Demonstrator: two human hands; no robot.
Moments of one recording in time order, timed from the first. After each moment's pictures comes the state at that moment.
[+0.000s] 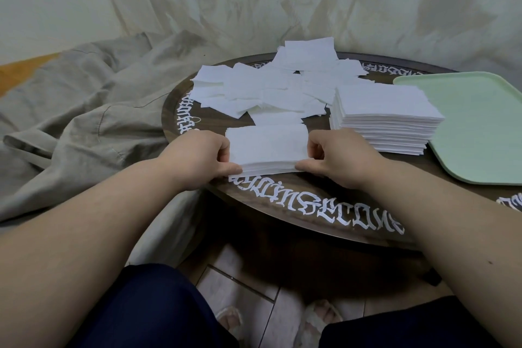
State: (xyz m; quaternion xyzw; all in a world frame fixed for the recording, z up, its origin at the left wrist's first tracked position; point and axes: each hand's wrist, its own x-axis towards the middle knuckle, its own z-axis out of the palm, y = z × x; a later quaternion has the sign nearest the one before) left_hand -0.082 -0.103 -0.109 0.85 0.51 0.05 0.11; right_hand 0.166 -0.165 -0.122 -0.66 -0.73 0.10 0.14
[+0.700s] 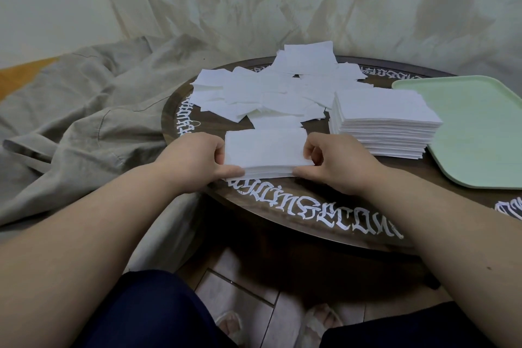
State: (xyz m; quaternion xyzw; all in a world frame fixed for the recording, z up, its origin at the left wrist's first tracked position) left_hand -0.082 -0.106 -0.107 0.83 0.54 0.08 0.11; right_hand 0.164 -0.168 -0.125 -0.65 -0.72 0.12 0.18
